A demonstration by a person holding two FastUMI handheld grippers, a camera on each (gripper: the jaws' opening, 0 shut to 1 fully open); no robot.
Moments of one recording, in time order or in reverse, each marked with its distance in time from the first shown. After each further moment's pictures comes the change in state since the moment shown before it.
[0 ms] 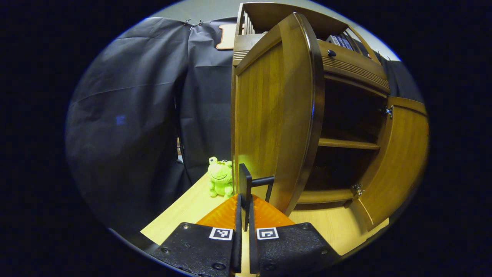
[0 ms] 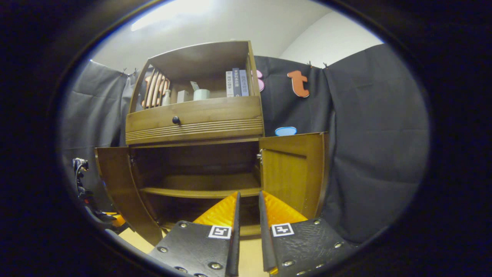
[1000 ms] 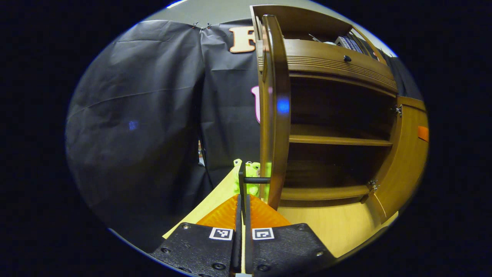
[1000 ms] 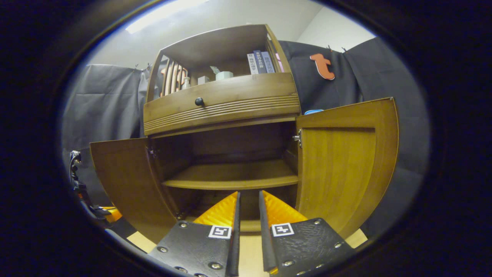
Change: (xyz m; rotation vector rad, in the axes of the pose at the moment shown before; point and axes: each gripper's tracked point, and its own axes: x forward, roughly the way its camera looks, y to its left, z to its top) left arm -0.027 0.069 0.001 0.024 -0.009 0.143; right arm 0.041 0.071 -0.039 0.044 0.099 0.174
